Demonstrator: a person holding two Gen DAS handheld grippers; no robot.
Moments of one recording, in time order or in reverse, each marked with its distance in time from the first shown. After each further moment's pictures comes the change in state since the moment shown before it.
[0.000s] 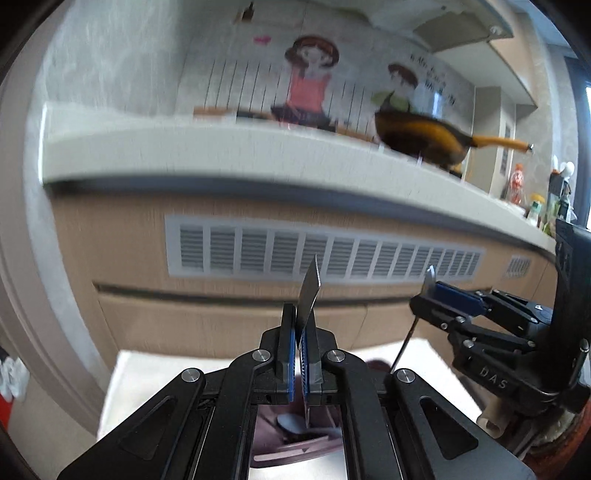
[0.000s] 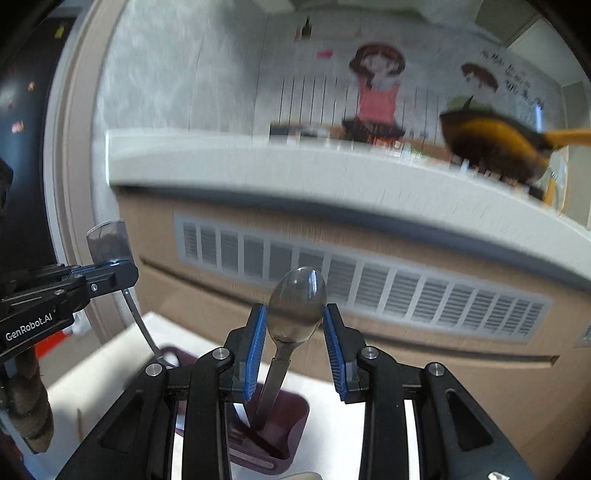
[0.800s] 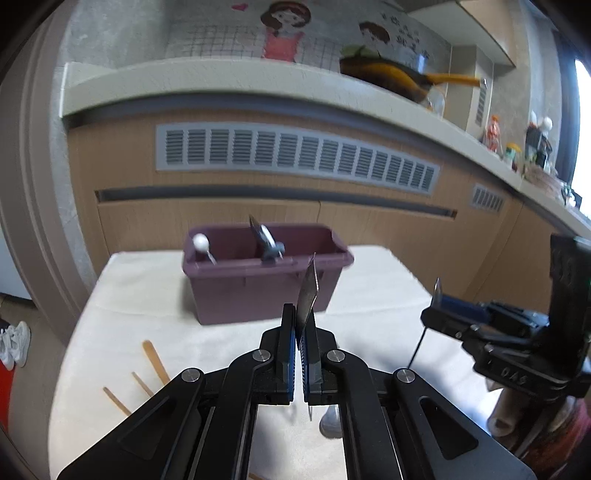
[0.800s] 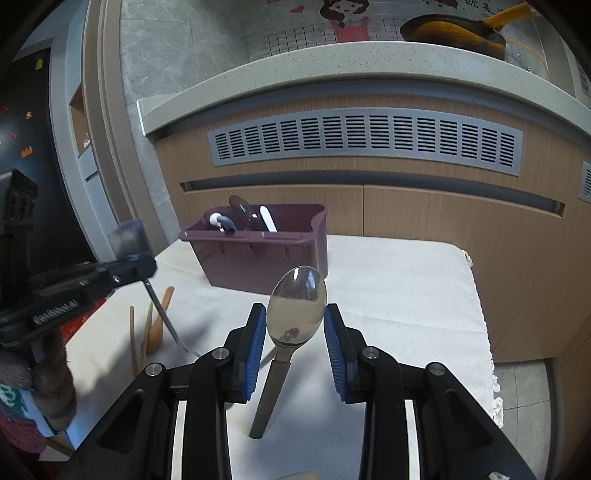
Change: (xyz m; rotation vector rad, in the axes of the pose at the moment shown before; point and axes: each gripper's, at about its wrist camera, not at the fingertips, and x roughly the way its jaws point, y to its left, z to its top) left arm -0.094 -0.060 -0.105 0.026 0.127 -0.026; right arm -0.109 -0.008 -0.140 0.169 0.100 0.132
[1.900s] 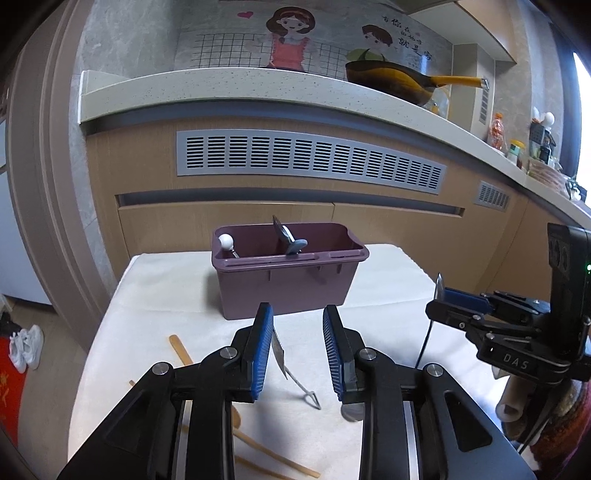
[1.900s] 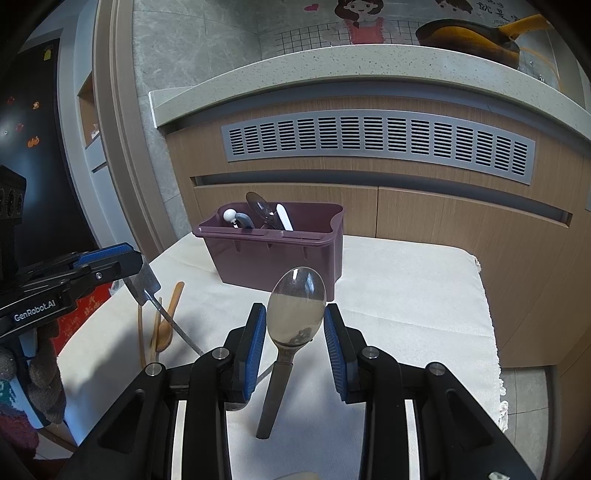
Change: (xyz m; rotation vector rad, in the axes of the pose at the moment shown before) left arm -0.015 0.010 -0.016 0.028 0.000 0.050; right arm 0.005 0.011 -0.002 -0.033 0.030 0.014
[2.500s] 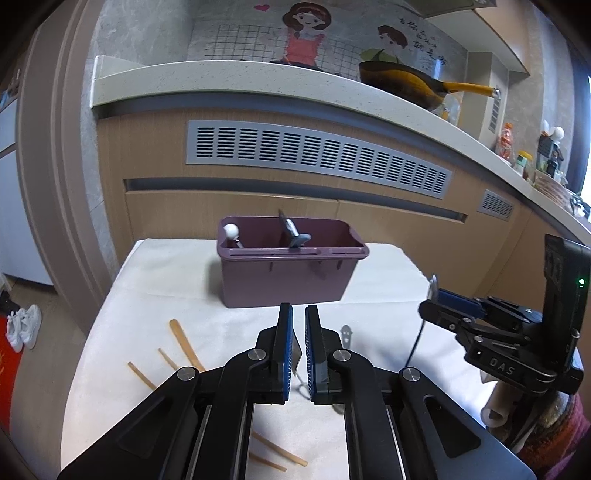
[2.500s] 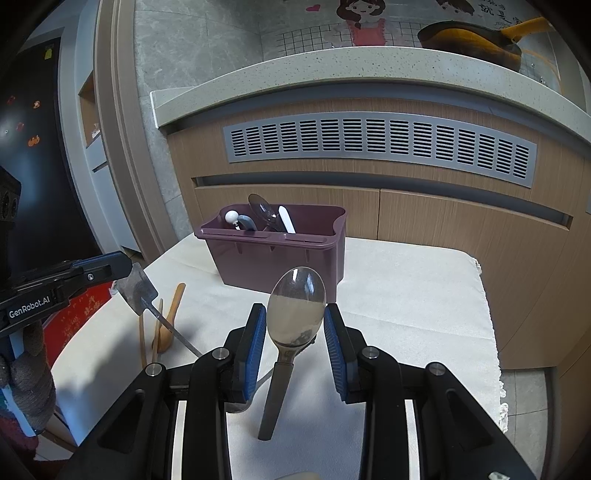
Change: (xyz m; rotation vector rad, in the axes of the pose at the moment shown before) left arm -0.008 0.000 0.000 -0.066 0.026 -0.006; right arm 0.000 0.002 0.001 -0.007 -0.001 0.001
